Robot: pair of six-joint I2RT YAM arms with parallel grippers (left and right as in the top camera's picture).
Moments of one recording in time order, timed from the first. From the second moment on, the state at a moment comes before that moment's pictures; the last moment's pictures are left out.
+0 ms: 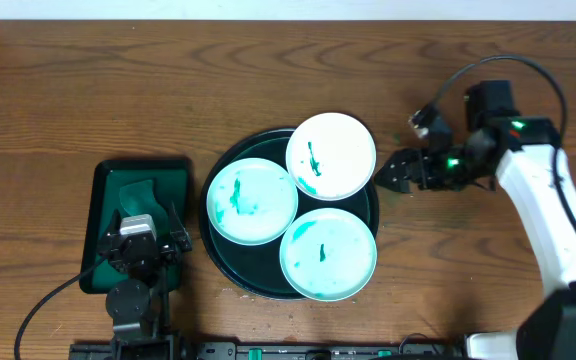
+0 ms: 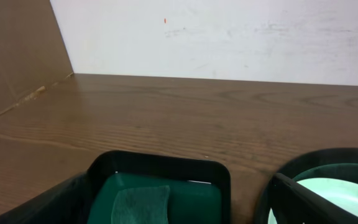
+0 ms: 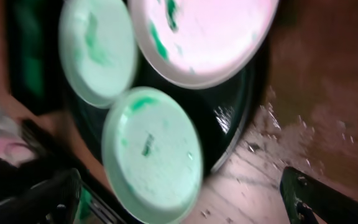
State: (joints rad) left arm 0.10 0.01 0.03 -0.12 -0.08 0.02; right arm 0.09 1.59 1.27 -1.11 -0.59 -0.09
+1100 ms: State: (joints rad) left arm 0.10 0.01 0.03 -0.12 -0.08 0.02; right arm 0.31 1.61 1.28 -1.05 -0.46 -0.10
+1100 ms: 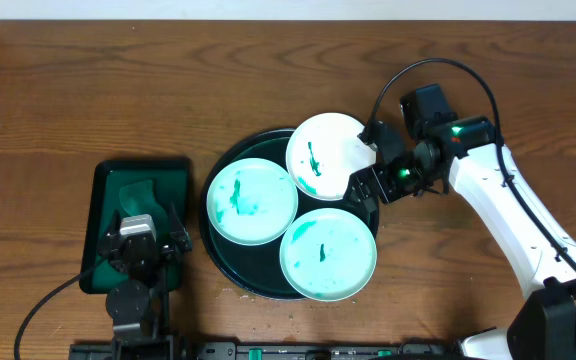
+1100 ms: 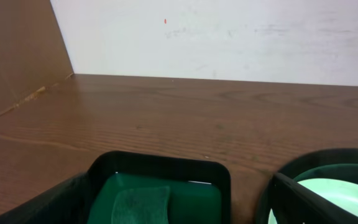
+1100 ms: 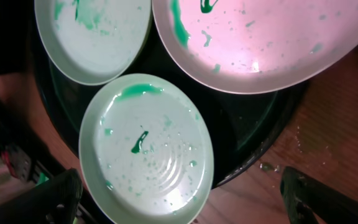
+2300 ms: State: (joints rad) left arm 0.10 1.27 0.90 -0.74 0.04 -0.02; right arm 0.31 1.61 1.29 -1.09 -0.47 0.00
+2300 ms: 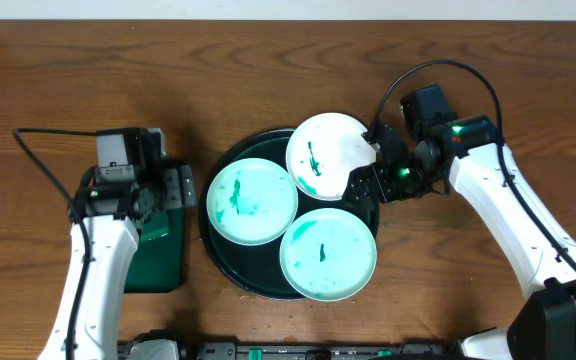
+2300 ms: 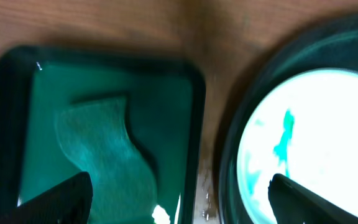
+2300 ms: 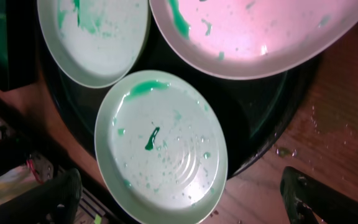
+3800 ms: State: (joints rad) left arm 0.29 1.43 0.91 -0.79 -0.10 -0.23; right arm 0.31 1.61 1.22 -1.15 -0.46 0.00
